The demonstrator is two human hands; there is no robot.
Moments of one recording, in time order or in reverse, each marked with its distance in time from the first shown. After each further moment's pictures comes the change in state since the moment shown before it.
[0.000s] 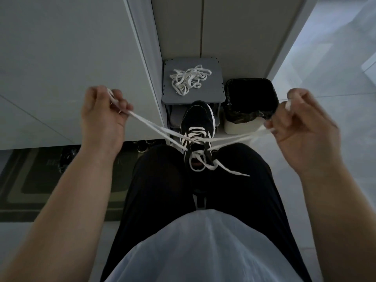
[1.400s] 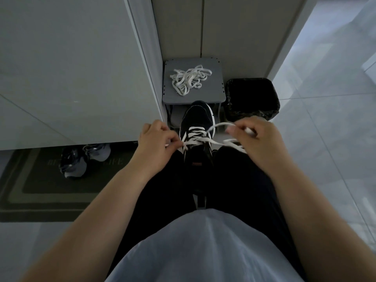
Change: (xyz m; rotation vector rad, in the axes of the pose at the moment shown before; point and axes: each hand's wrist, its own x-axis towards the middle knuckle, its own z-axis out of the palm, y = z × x) left_hand -0.038 -0.059 0.005 1.398 -0.549 0.200; right_hand 0.002 0.042 0.018 -1.004 0.010 0.000
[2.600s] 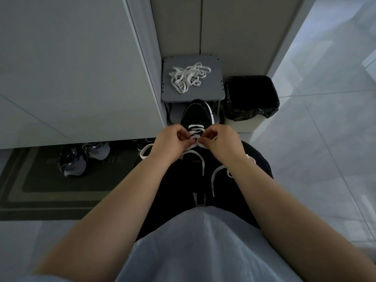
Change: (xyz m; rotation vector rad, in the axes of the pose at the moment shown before) left_hand 0.025 0.012 0.032 -0.317 -0.102 -0.196; right_hand 0.028 0.027 0.070 -0.231 -0.136 0.163
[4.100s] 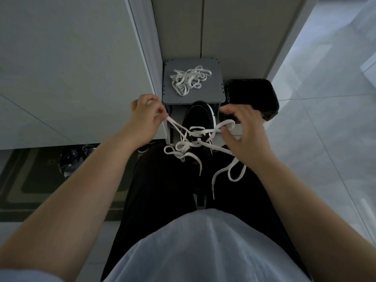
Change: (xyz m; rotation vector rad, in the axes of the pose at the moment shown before) left_hand 0.014 0.003 -0.069 0.289 0.163 0.220; right_hand -0.014 0.007 -0.046 -0.048 0.256 -0.425
